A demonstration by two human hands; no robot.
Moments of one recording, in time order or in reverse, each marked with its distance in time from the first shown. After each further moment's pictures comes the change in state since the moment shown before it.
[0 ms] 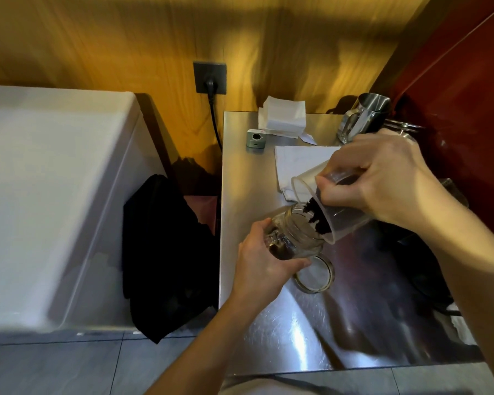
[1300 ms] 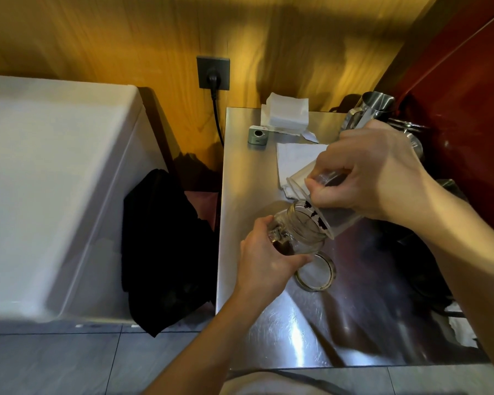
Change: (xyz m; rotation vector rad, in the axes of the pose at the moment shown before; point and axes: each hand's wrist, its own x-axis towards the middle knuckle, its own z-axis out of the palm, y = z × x) left_hand -0.002 0.006 0.008 0.029 0.051 -0.025; right_hand 0.008 -0.002 0.007 -0.146 0.004 -0.219
